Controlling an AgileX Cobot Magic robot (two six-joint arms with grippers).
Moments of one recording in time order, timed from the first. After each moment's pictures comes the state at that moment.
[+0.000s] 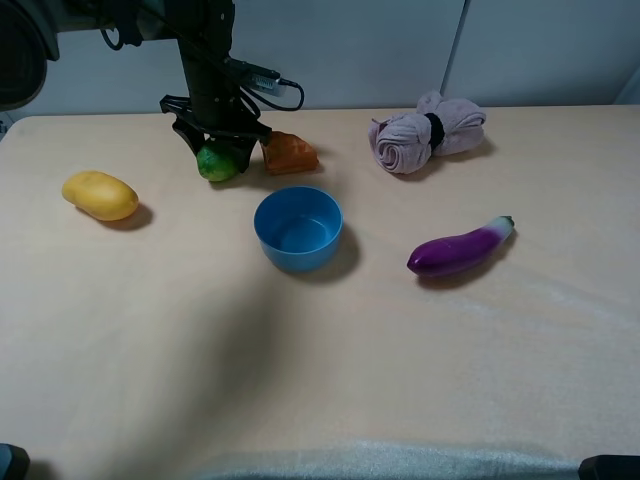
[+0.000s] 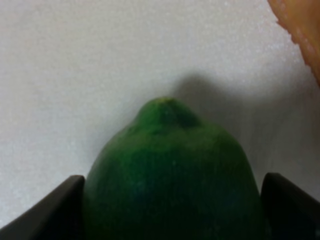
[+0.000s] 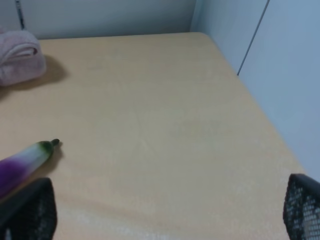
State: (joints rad) left arm -0.37 2.45 -2.00 0.17 1.03 -0.08; right arm -0.17 -0.01 -0.50 -0.05 1.02 -0.05
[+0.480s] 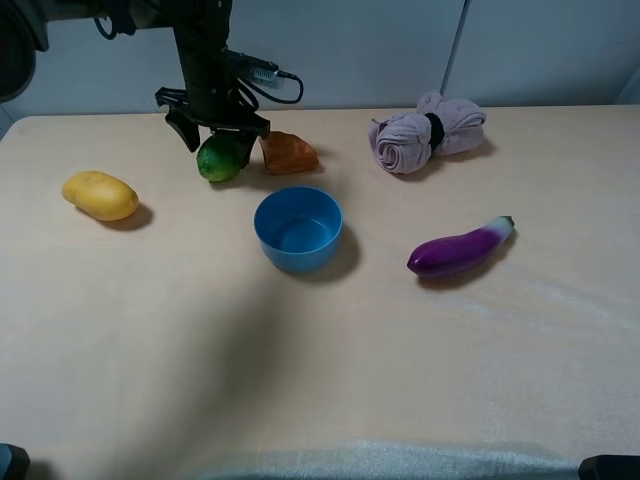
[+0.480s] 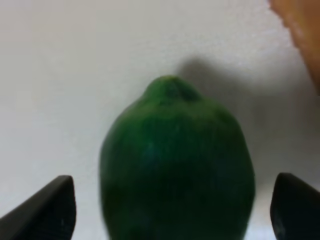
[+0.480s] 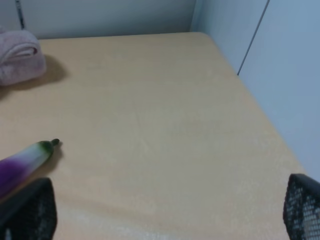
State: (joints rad) left arm -0.38 2.41 -2.00 0.17 1.07 -0.08; right arm -0.17 -0.01 -0.50 -0.05 1.02 -0.05
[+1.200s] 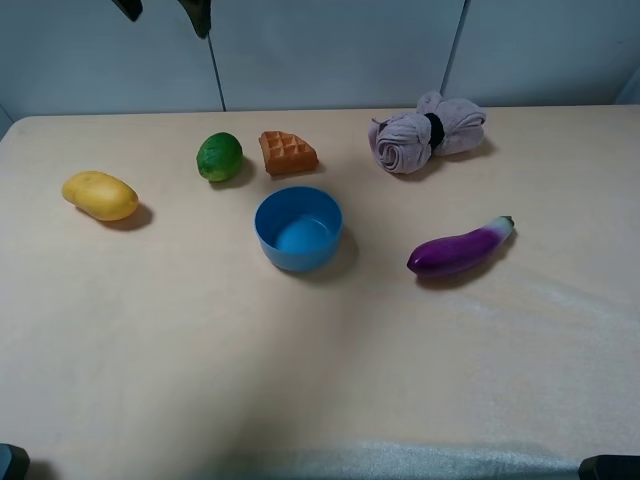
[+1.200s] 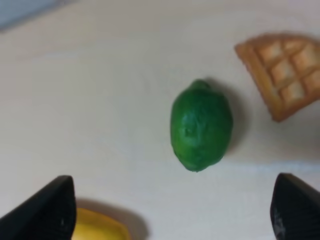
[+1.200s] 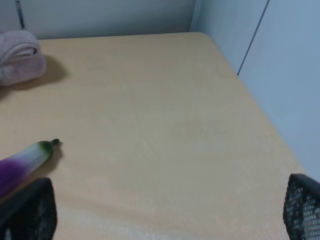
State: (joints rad) left arm -0.35 1.98 -2.00 0.19 1.19 -0.09; right arm -0.17 -0.01 -0.50 -0.05 1.02 -0.05
